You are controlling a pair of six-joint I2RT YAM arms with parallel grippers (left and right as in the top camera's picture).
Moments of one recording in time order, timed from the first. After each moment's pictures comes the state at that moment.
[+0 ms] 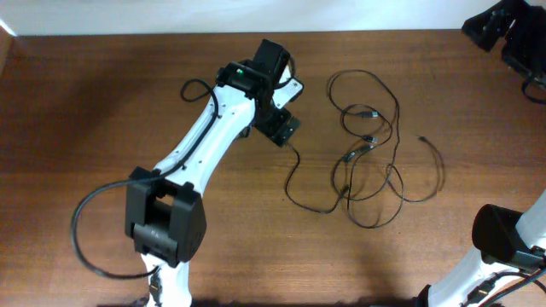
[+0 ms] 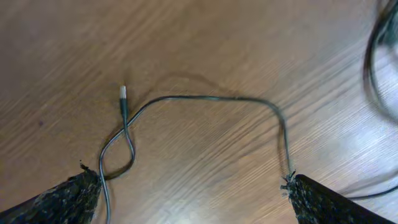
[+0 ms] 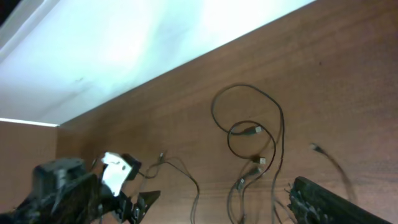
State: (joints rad) left arm -0.43 2.05 1.84 -1.08 0.03 0.30; right arm -0.29 1.96 2.80 -1.69 -0.50 0.27
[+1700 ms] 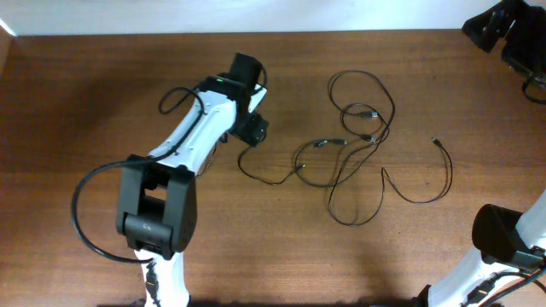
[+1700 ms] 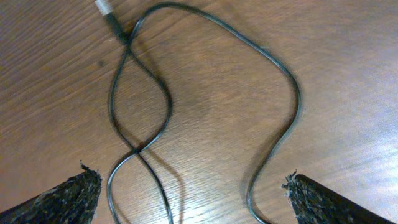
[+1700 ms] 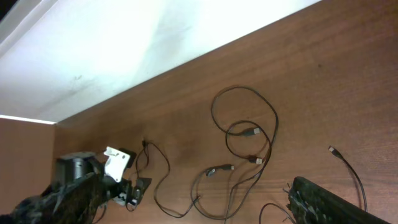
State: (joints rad) left arm -0.32 2.06 1.65 -0.90 -0.16 0.22; right arm -0.29 1.96 2.80 -1.69 -0.50 0.25
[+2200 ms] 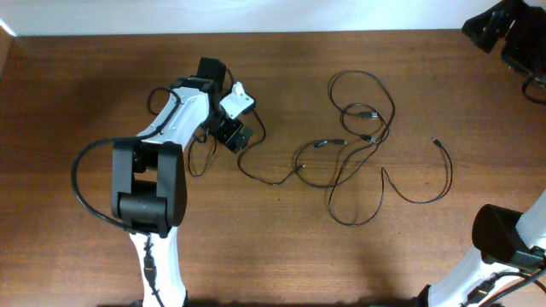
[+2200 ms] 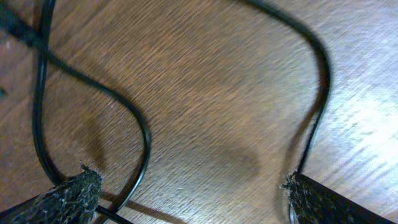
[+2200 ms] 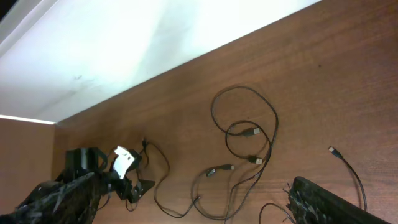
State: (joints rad) left arm -0.15 2.19 1.65 -0.87 0.16 0.54; right arm -0.29 1.96 2.80 -1.69 -0.50 0.25
